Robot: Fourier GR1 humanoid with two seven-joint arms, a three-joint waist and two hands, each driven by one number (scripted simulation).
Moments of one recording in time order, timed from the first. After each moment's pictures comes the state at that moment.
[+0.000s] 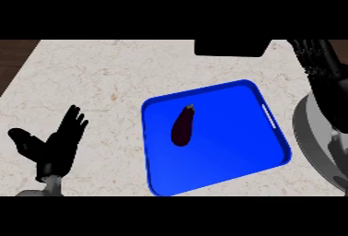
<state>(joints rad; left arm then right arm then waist) 0.00 0.29 -0.10 -1.48 0.43 0.27 0.14 -0.40 -0.57 0.17 -1.69 -0.24 -0.05 -0.17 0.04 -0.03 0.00</state>
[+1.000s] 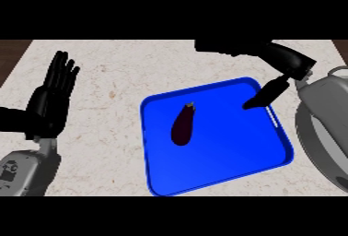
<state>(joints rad) -0.27 0.34 -0.08 -1.55 0.30 0.25 0.01 -0.84 -0.58 0.42 -1.07 0.00 0.40 -0.16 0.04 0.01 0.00</state>
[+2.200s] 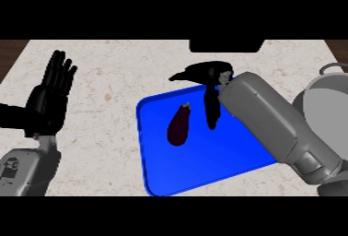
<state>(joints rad) -0.28 0.31 -0.02 -1.51 0.26 0.21 0.01 -1.05 -0.24 0.56 -0.88 0.28 0.71 0.22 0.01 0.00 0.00</state>
